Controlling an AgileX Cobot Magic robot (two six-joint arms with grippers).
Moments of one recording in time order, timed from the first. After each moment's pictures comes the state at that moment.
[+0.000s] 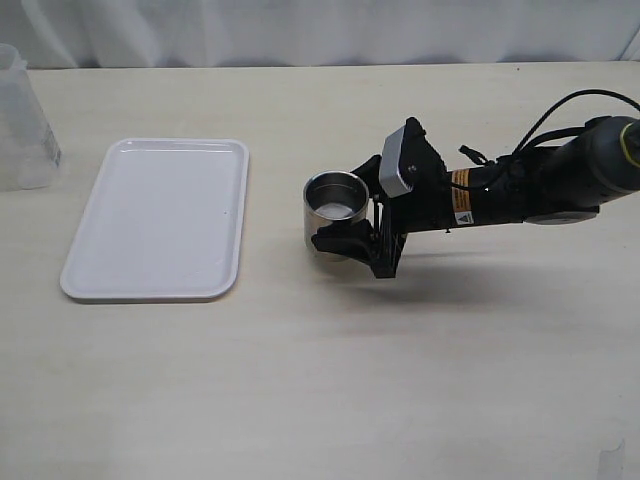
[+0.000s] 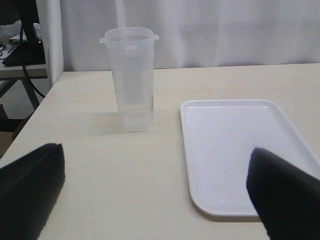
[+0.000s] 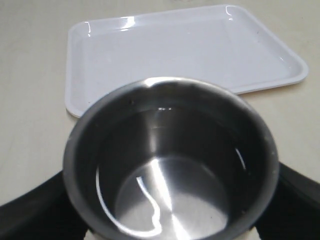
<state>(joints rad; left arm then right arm) 0.01 0.00 0.00 0.01 0.31 0.03 0.19 2.12 -0.98 -1.37 -0.96 0.52</state>
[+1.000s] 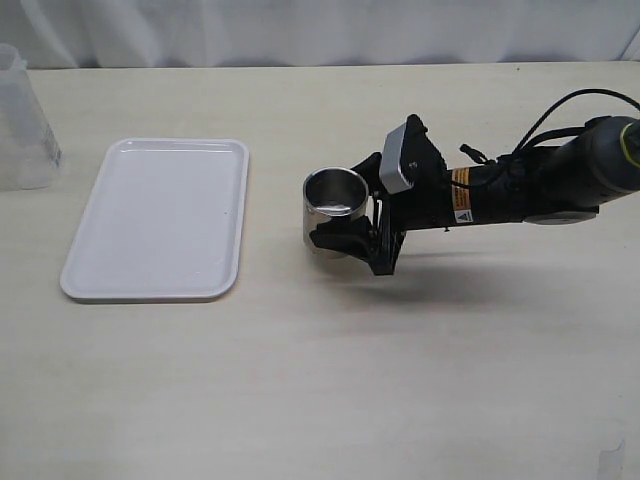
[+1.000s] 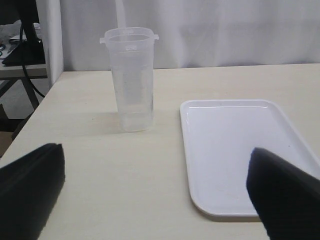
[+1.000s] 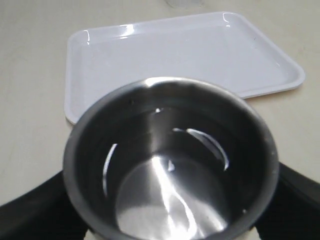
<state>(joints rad) 0.01 0.00 0.00 0.01 0.31 0.03 0.19 2.12 -0.98 -1.36 -0.98 0.52</state>
